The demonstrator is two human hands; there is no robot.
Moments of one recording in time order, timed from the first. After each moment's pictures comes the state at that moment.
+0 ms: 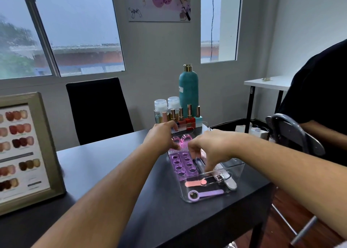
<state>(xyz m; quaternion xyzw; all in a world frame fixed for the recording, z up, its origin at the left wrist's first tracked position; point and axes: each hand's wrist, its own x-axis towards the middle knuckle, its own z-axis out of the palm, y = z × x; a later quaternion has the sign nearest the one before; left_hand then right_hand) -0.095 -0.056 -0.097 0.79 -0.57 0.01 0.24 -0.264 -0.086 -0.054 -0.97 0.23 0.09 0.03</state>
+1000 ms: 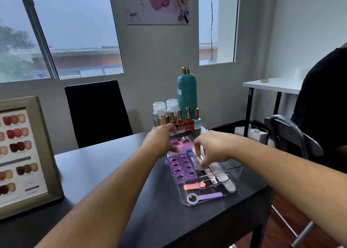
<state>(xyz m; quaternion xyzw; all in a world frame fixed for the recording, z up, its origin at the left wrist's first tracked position) -0.091 -0.060 -0.100 0.79 -0.57 0.01 0.25 -0.266 -0.089 -0.059 -0.94 0.33 0.06 0.09</state>
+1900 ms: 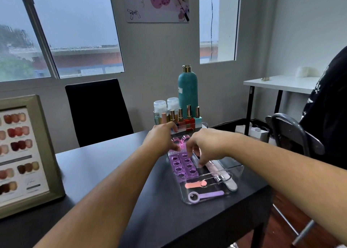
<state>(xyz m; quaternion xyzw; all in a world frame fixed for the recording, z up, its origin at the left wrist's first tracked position) -0.091 -0.058 -0.098 0.78 -0.57 0.01 0.24 -0.255 -0.088 -0.057 -0.97 0.25 0.05 0.05</state>
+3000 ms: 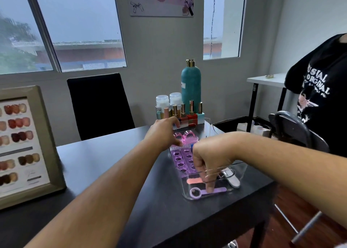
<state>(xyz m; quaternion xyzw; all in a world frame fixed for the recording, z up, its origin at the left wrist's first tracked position) -0.091 -0.059 -0.099 0.78 -0.57 0.01 0.25 -0.262 -0.059 -0.046 -0.95 0.20 0.23 0.08</state>
